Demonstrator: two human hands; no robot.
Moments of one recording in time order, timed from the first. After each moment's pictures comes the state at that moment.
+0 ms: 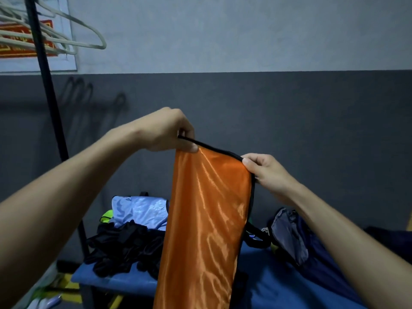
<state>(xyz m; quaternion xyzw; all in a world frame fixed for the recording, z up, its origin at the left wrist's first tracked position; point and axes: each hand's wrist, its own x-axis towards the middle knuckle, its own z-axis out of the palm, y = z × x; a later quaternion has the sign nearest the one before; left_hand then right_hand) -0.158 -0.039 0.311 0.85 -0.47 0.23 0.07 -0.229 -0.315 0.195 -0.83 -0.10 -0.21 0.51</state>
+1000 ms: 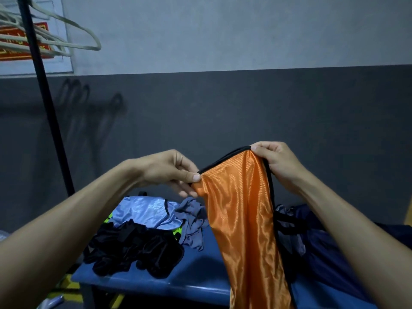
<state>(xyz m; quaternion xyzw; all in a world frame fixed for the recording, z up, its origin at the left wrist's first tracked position) -0.162 -0.048 0.236 0.78 -0.41 -0.22 0.42 -0.244 -0.337 0.213 -0.79 -0.10 -0.26 0.54</state>
